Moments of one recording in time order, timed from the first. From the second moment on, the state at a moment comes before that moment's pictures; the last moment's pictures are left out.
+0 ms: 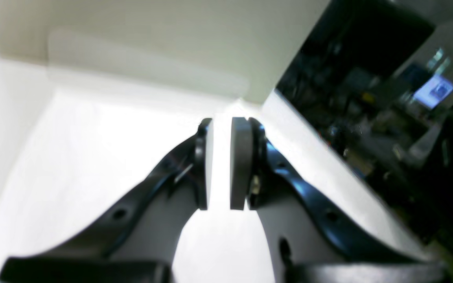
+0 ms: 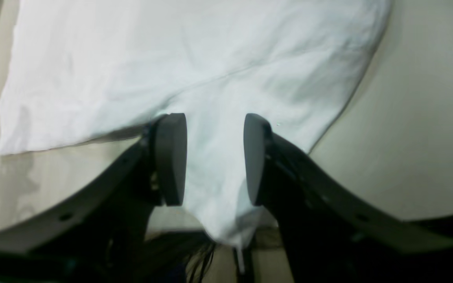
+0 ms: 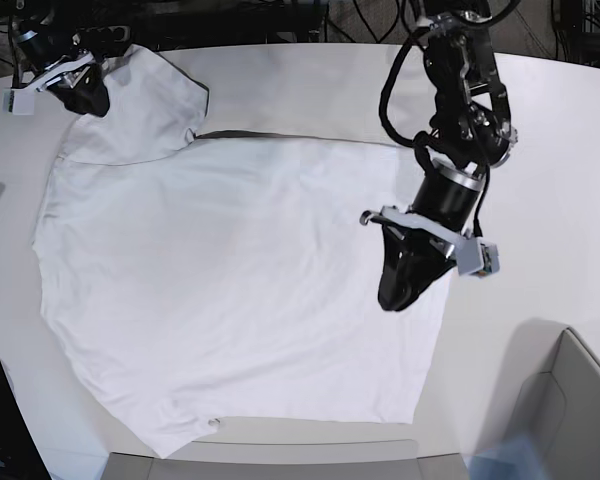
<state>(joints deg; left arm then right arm) 7.3 -0.4 -7.7 116.7 -35.0 -14.5 30.8 -49.8 19.9 32.2 115.8 59.5 16.8 -37.4</state>
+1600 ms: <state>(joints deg) 12.5 -10.1 -28.4 95.6 -43.6 -14.3 60.2 -35.8 18.5 26.0 88.9 66.8 26.4 -42.0</state>
